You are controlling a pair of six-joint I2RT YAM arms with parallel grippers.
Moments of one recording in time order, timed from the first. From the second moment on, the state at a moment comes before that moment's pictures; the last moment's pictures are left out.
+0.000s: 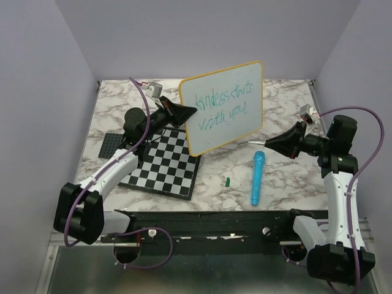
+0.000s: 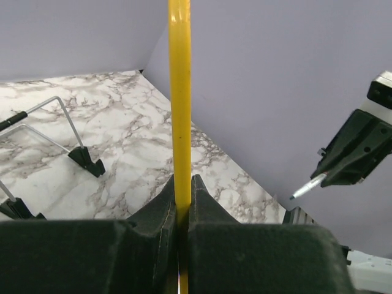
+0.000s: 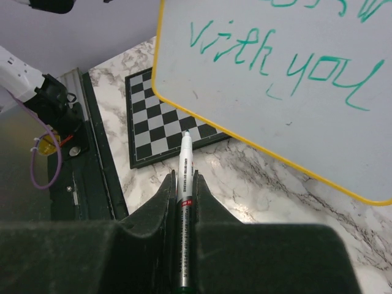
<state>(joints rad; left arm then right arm) -0.37 1.26 0.80 0.68 0.53 -0.69 -0.24 0.91 0.91 -0.49 -1.36 -0.26</state>
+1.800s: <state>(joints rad) -0.13 2.06 1.55 0.67 0.86 -0.66 -0.24 0.98 0.90 -0.48 -1.42 -0.26</state>
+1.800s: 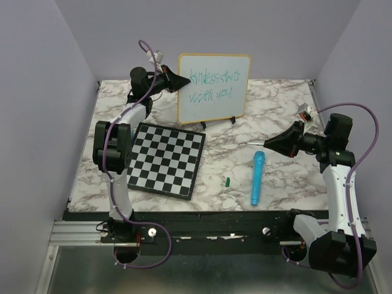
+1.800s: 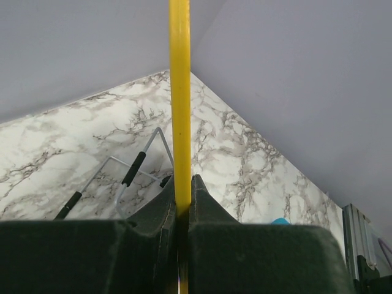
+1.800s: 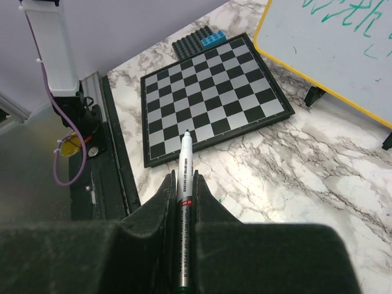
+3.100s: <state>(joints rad) -0.09 2.20 1.58 0.81 0.93 -0.64 -0.24 1.02 0.90 -0.48 -1.42 -0.26</state>
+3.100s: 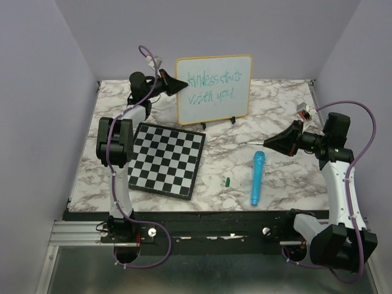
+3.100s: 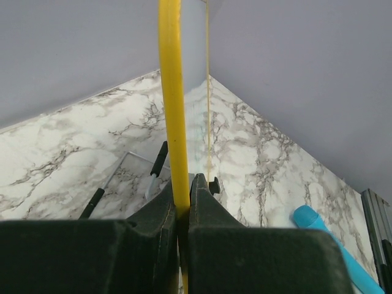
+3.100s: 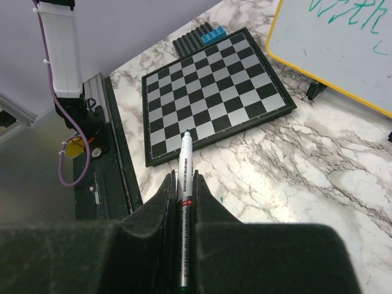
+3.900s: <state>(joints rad) -0.08 2.22 1.63 0.66 0.96 -0.48 -0.24 1.02 0.90 -0.48 -1.42 -0.26</state>
